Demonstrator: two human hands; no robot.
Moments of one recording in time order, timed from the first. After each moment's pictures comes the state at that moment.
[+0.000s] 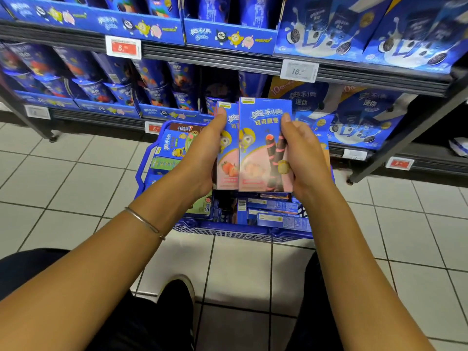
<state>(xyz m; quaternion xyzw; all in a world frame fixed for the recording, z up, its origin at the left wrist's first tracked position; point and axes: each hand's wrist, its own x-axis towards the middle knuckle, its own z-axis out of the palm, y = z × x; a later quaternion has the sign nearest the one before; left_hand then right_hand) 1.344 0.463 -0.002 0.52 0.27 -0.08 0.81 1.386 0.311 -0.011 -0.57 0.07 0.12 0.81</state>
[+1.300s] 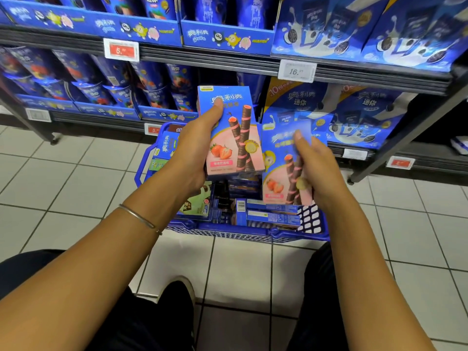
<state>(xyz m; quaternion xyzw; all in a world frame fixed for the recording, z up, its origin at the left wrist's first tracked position) 1.343 0.470 0.013 0.54 0.25 -0.02 0.80 1.399 0.262 -0.039 -0.72 0.02 0.12 0.68</state>
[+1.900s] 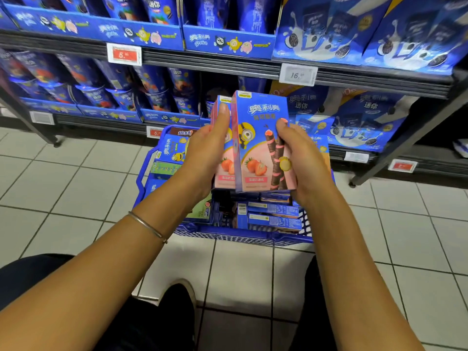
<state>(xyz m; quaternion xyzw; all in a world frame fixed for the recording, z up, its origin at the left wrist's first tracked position) 1.348 0.461 -0.001 0.62 0.25 -0.01 0.74 1.385 0.304 -0.005 -0.62 0.05 0.20 0.76</state>
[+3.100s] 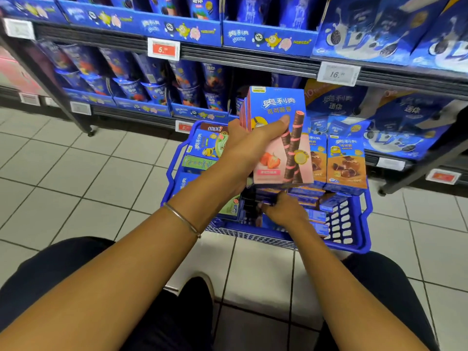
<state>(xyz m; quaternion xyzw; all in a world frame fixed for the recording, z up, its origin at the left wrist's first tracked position) 1.341 0.464 0.009 0.60 0.26 0.00 0.76 1.381 0.331 -0.172 -0.94 -0.02 0.29 0.20</state>
